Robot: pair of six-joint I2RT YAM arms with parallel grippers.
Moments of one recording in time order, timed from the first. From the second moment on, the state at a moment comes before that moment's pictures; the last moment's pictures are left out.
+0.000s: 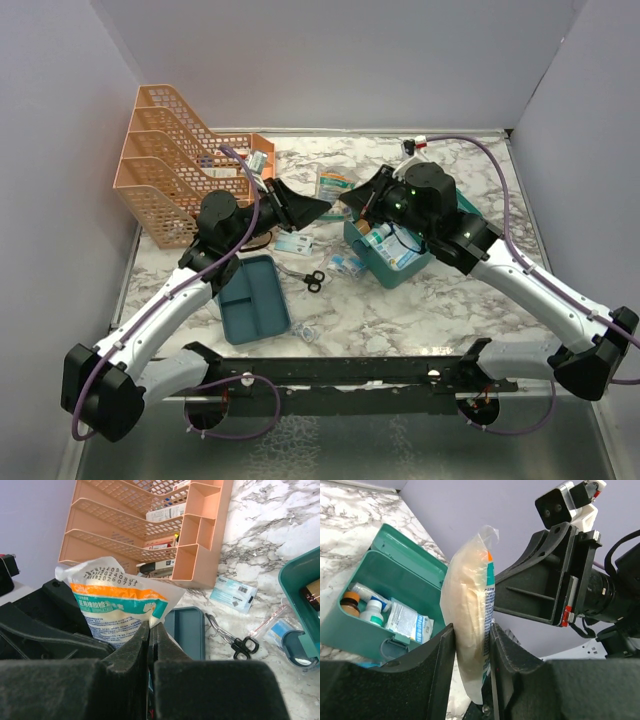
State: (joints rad) left arm -0.51 1.05 0.81 0.33 0.49 -0.87; right arm 0.79 1.23 1.25 -0.30 0.13 0.86
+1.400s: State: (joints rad) left arm -0.69 1.81 1.50 -0.12 0.71 -0.40; right arm 0.20 1.26 1.31 -0.72 0.40 0.77
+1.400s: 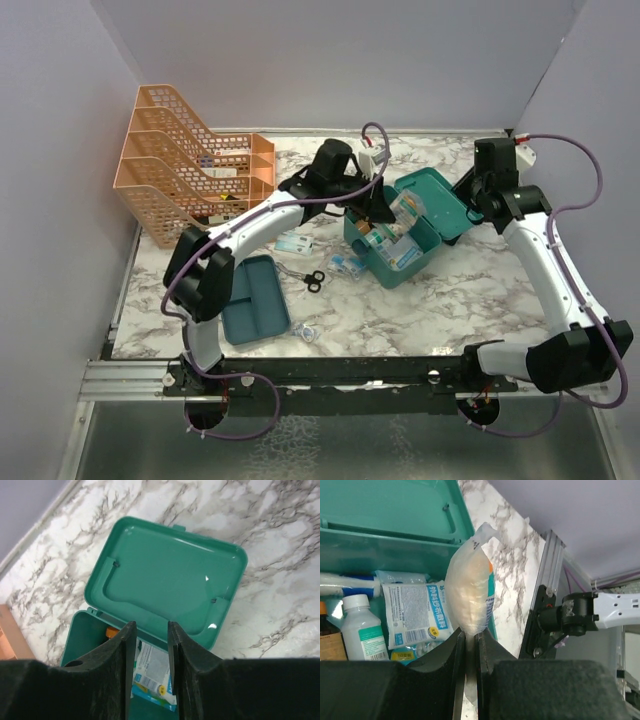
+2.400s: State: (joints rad) left arm -0.76 2.17 1.76 -0.43 0.81 -0.30; right arm 0.18 1.36 1.30 -0.71 0.30 0.72
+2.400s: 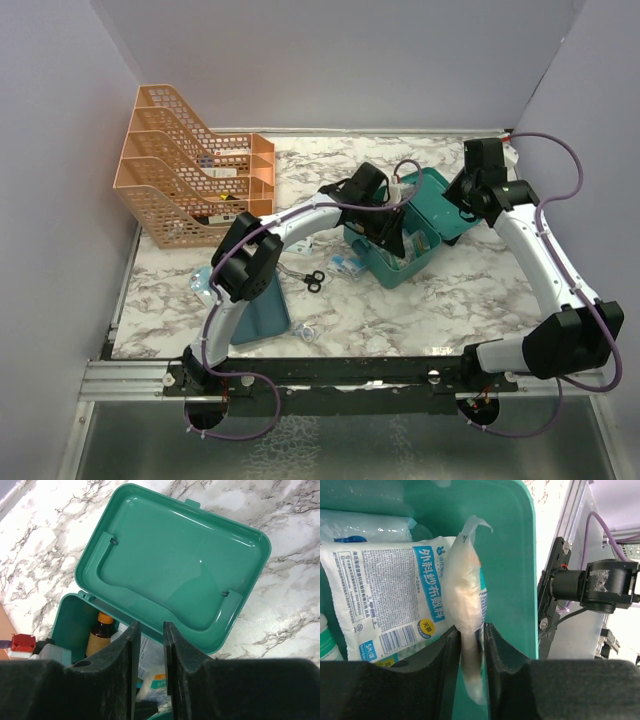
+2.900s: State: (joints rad) left arm -0.77 2.18 1.87 -0.49 0.54 -0.27; right arm 0.18 1.33 1.27 -0.71 0.29 0.70
